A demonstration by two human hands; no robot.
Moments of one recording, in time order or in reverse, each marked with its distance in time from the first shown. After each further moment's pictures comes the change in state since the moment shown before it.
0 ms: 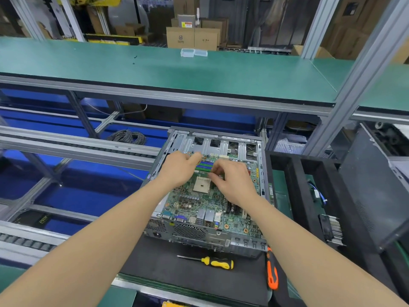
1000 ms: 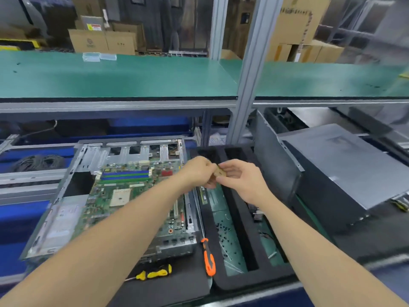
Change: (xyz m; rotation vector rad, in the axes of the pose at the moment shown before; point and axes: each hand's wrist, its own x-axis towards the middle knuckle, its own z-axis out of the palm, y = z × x) left_hand -0.021 0.175 0.153 -0.279 -0.651 0.035; right_hand -0.121 0.140 -0.128 0.494 0.228 0.380
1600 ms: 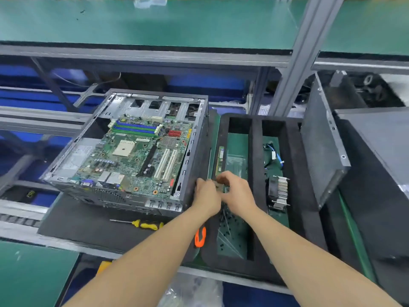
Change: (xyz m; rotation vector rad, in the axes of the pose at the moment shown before) left_hand 0.004 -0.097 0.132 0.373 0.301 -0.449; right_hand -0.019 0.135 0.063 -0.184 -0.372 0.055
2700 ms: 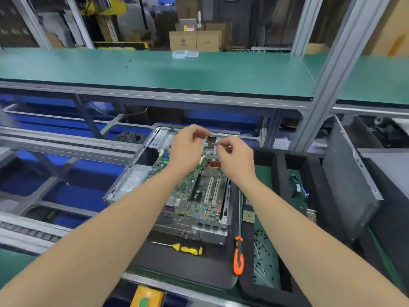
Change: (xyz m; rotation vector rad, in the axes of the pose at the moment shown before) left_hand -0.006 -0.041 -0.233 -0.437 0.598 0.471; right_hand 0.060 -0.224 -0.018 0.089 0.384 -0.192
